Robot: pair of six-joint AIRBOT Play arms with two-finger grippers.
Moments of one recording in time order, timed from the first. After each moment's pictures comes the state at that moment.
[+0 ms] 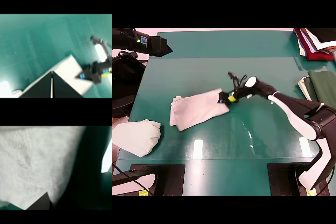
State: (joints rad) left arm -0.10 -1.30 1.74 1.15 -1.20 -1.39; right arm 0.45 -1.86 1.48 -0.67 0.89 1.38
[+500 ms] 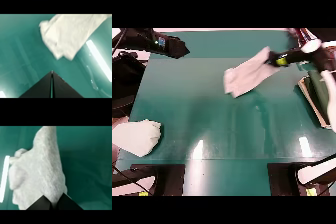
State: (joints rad) left arm -0.26 -1.30 1.74 1.14 -1.15 -1.39; right arm -0.07 -1.70 1.73 -1.00 1.01 1.45
